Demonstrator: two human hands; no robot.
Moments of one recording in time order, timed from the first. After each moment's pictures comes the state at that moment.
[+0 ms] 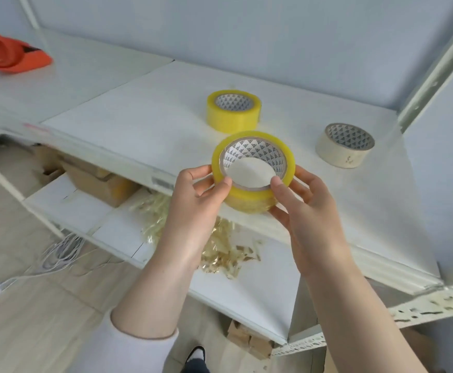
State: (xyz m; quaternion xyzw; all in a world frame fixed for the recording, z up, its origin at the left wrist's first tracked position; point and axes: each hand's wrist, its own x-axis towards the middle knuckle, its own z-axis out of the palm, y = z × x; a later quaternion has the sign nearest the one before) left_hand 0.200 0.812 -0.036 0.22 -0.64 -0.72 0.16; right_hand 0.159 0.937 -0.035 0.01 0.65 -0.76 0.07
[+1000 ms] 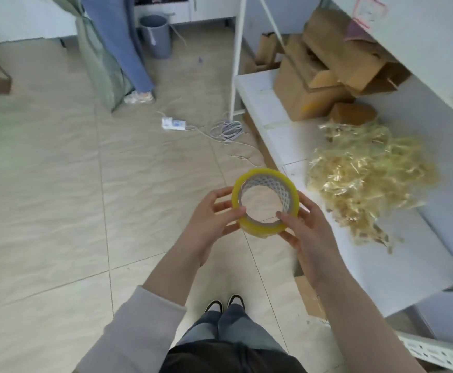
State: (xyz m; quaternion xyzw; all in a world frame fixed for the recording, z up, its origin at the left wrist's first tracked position) left_hand 0.567 0.723 -0.165 0.48 -0.41 -0.74 0.22; right_hand 0.422 0.811 -0.176 -0.16 0.64 -0.59 0.47
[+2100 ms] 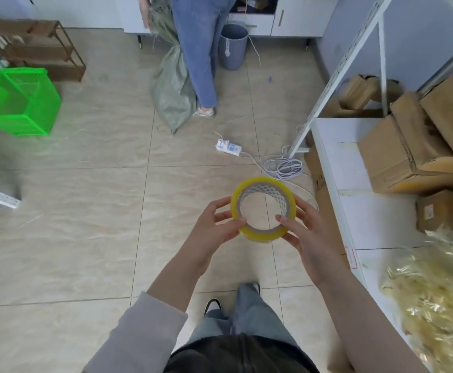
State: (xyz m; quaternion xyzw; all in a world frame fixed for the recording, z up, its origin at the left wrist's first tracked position) left_hand 0.640 0.409 -0.207 0.53 -0.35 -0.71 0.30; right_hand 0.464 0.445 -0.205 -0.26 0.63 -0.48 0.55
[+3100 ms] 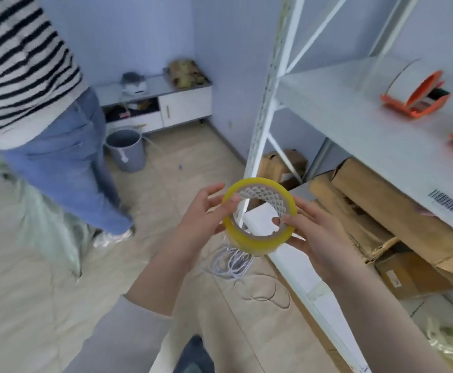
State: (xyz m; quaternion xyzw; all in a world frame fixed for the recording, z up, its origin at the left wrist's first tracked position) left_hand 0.399 -0.034 -0.112 0.36 -0.56 -0.71 0.24; right_hand 0.267 0.093 -0.096 -0.22 0.65 -0.61 0.39
